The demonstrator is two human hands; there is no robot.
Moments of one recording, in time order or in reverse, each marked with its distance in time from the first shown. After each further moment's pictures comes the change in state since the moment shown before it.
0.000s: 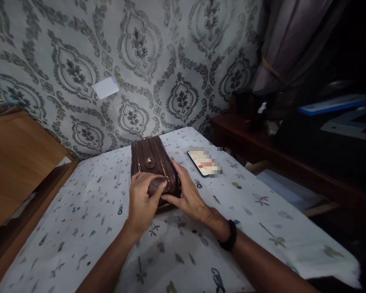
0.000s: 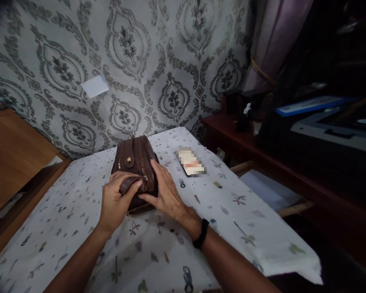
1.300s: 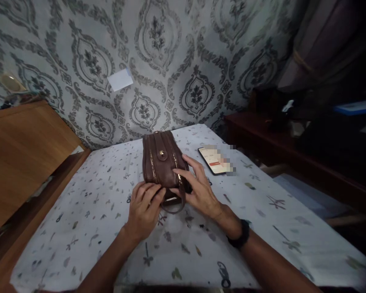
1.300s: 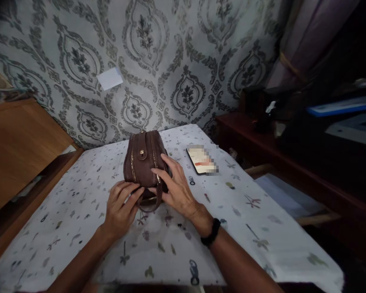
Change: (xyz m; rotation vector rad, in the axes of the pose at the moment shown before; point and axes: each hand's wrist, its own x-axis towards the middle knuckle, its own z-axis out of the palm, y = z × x) left_hand -0.062 -0.032 -0.020 0.476 -0.004 0.465; right_hand 0.004 -0.006 -0.010 -0.155 0.022 -0.224
